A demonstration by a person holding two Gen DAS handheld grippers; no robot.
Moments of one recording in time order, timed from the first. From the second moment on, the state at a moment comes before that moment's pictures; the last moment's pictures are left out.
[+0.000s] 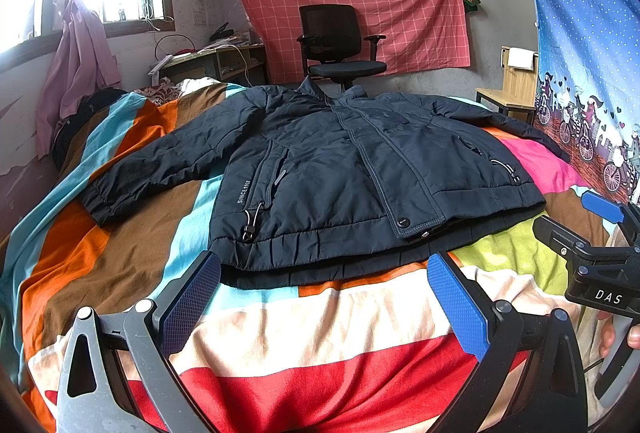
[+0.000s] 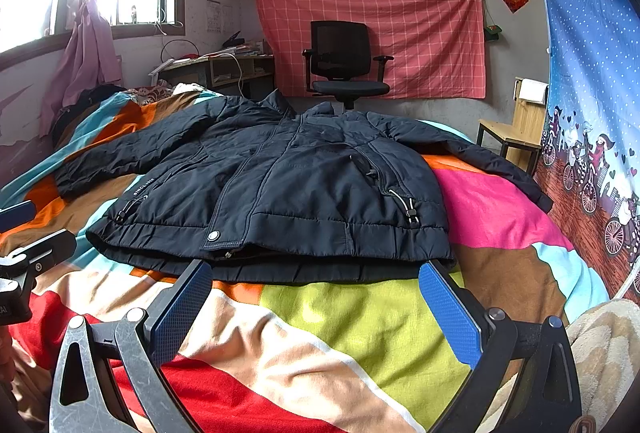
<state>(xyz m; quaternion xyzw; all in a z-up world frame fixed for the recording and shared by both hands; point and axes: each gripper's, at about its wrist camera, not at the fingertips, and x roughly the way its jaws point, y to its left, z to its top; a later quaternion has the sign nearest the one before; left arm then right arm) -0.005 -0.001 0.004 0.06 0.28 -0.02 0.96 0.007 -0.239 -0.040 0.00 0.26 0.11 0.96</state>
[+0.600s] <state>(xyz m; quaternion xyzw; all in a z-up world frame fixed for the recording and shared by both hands) 0.029 0.001 0.004 0.04 0.32 0.01 0.95 0.028 -0.269 -0.015 0.13 0.17 0.20 0.96</state>
